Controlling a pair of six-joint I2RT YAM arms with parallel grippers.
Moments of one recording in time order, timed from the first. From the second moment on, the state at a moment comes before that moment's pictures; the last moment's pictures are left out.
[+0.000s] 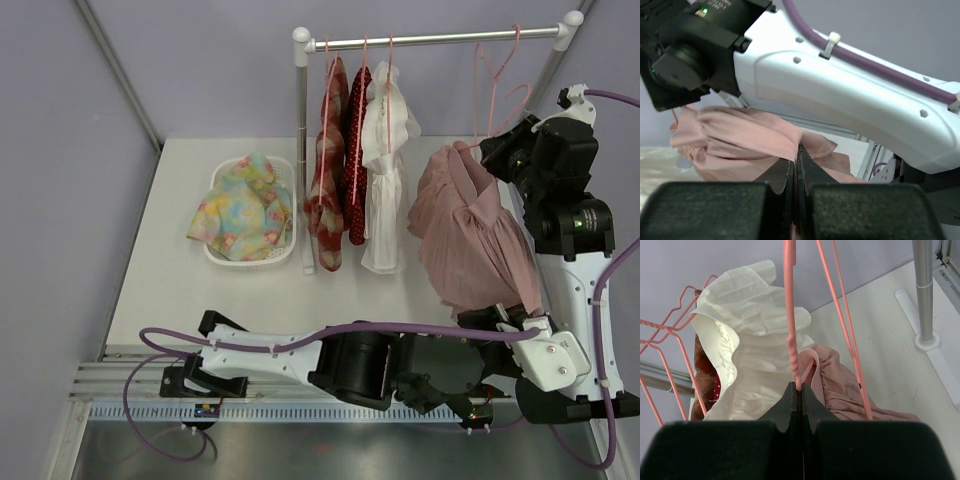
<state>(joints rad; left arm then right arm) -1.81 2.05 2.54 -0.48 -0.72 0.33 0.10 1.18 1.73 -0.79 0.13 0.55</state>
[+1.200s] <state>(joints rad) -1.92 2.03 1.71 -0.66 -0.43 -0.26 0.10 1.67 2.43 -0.90 0.13 0.56</state>
